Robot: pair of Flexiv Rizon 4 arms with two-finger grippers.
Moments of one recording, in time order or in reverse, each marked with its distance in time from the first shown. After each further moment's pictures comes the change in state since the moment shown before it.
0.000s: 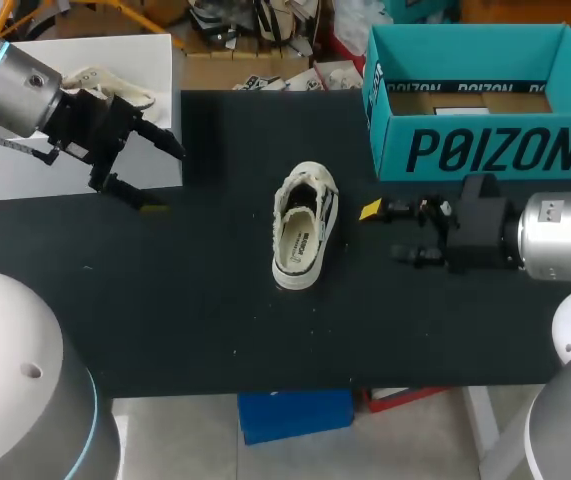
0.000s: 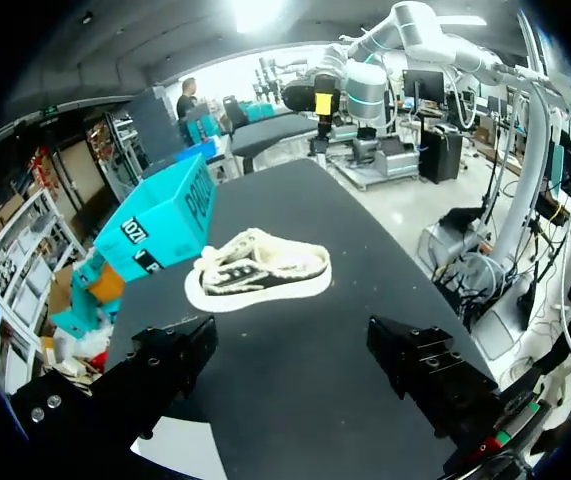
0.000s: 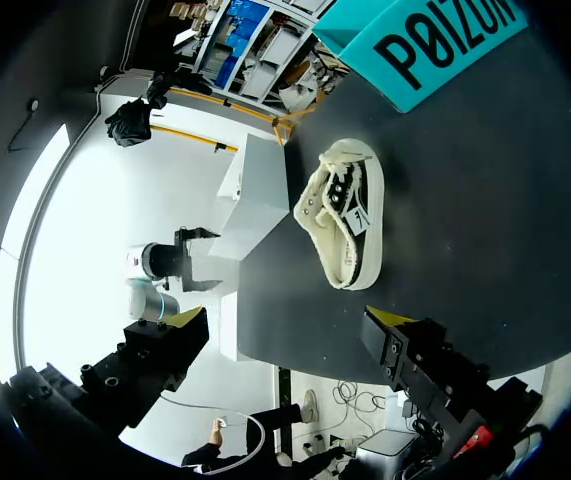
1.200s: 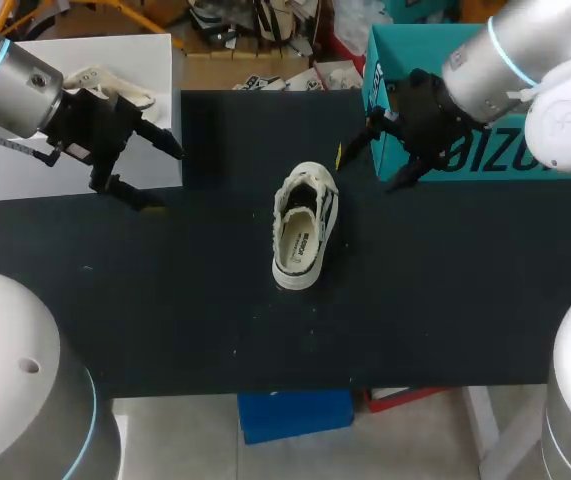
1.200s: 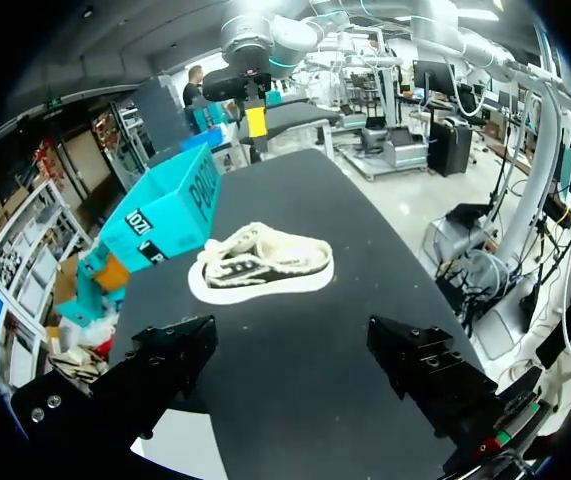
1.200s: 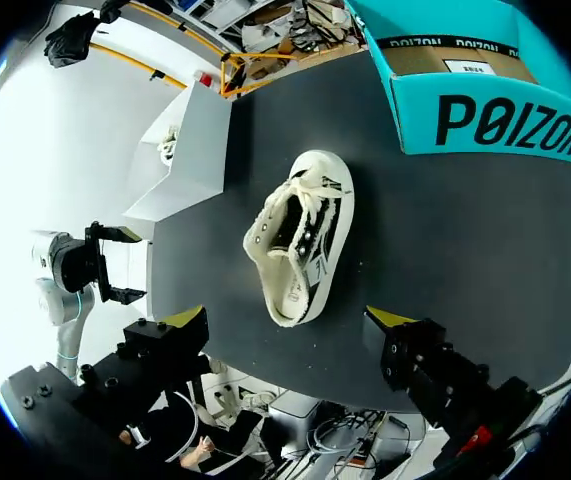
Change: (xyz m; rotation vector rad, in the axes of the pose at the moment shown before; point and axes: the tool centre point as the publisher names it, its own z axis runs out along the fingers) left arm 0.005 -0.005 -0.002 -0.053 -0.028 -0.014; right arm 0.006 0.097 0.051 0.307 -0.473 -0.170
